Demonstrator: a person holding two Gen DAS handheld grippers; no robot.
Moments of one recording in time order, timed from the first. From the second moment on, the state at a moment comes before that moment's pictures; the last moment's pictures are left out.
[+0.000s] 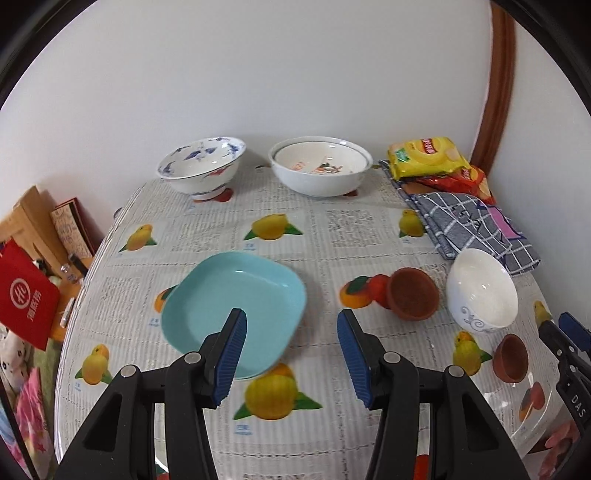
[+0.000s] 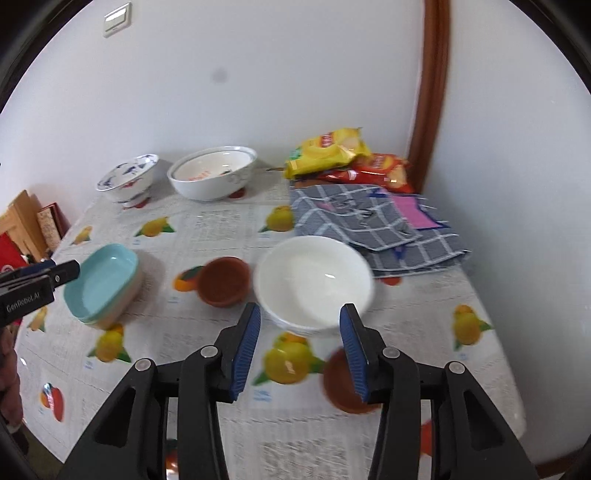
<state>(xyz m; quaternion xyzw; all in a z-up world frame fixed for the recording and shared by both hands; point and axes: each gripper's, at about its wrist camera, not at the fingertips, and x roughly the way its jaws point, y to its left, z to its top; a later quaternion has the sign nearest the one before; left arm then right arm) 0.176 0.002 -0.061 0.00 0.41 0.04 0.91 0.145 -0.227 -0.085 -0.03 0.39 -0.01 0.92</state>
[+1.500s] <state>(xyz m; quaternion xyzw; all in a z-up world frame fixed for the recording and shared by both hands) 0.289 -0.085 -0.170 -0.05 0.53 0.00 0.85 0.172 -0.333 -0.199 0.10 0.49 -0.01 0.87</state>
